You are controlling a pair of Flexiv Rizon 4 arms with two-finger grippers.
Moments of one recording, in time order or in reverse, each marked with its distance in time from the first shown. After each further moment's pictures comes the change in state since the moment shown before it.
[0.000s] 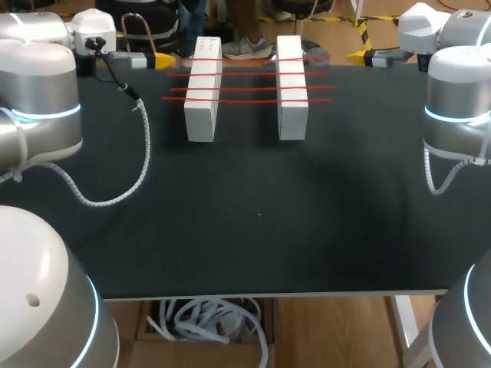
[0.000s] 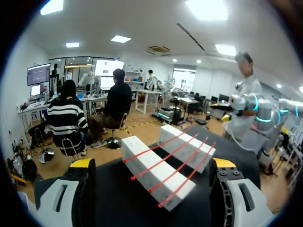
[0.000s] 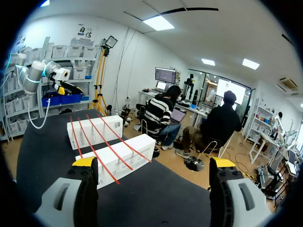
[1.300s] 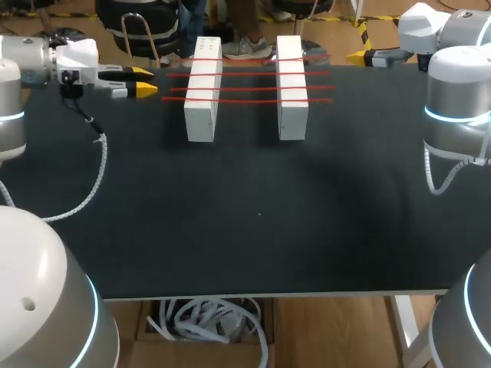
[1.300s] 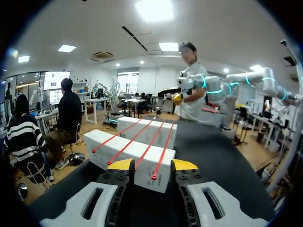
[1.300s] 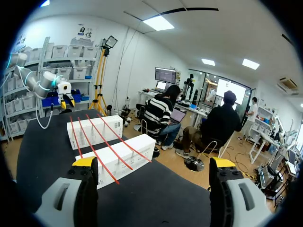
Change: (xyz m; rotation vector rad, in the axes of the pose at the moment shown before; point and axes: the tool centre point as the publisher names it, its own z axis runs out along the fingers) left arm 0.011 0.069 -0.004 0.051 0.483 0.214; right arm 0.000 0.000 0.000 0.000 0.000 0.000
